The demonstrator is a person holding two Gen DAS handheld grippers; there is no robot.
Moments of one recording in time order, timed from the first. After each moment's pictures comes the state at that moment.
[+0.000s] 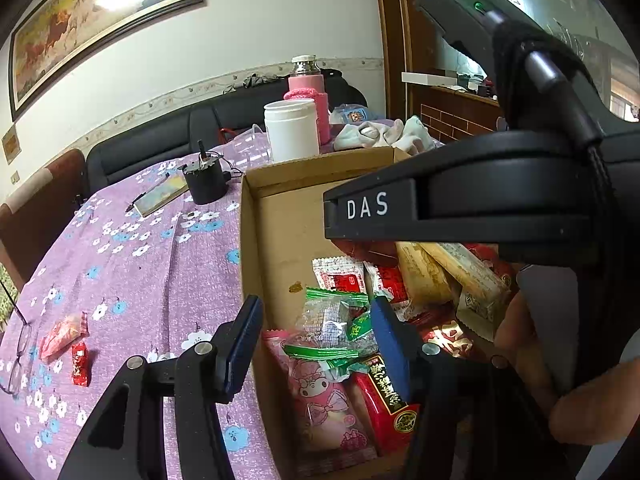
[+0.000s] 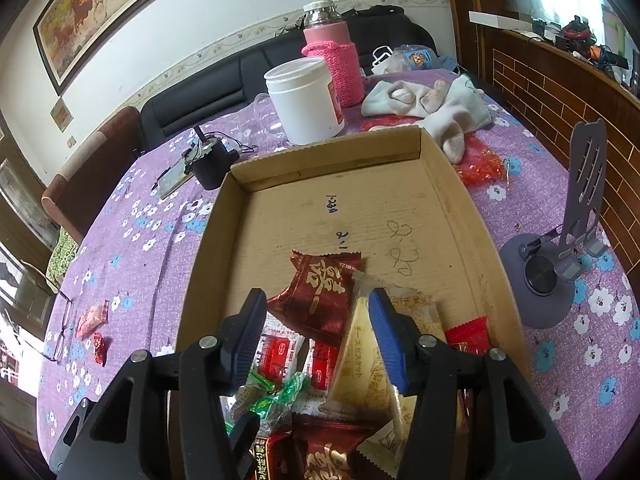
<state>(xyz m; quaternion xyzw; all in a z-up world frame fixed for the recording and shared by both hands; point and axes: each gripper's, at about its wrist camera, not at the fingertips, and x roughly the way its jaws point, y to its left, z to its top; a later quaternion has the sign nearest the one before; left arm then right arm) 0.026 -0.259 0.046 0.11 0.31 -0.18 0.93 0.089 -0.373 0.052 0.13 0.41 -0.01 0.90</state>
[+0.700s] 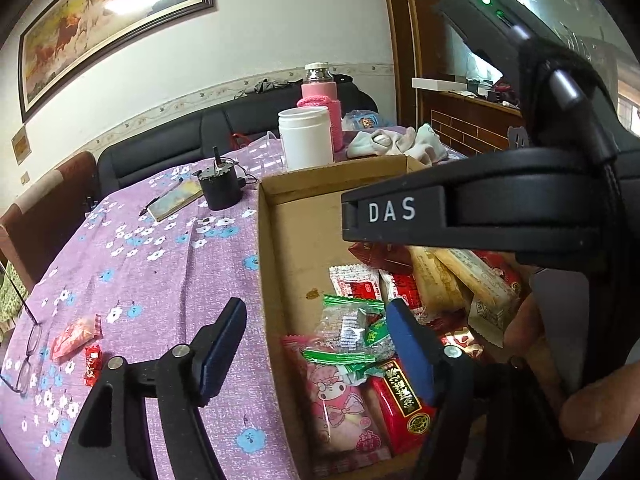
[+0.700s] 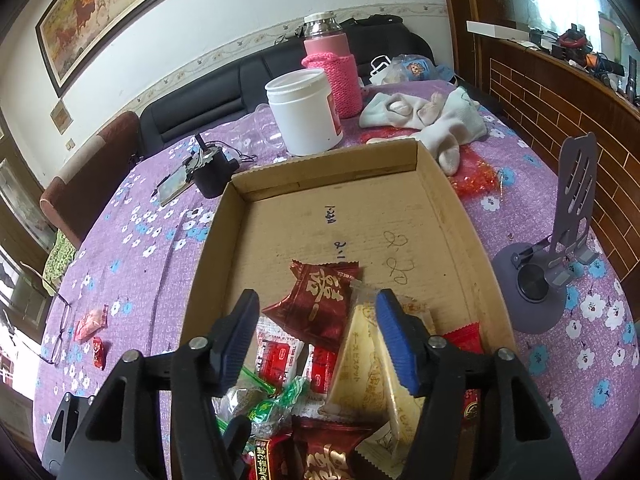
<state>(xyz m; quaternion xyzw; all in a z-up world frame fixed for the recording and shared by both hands) 0.027 -0.253 0.051 0.10 0.30 -0.16 0.94 0.086 -0.373 0.060 0.13 0.39 -0.02 0.91</state>
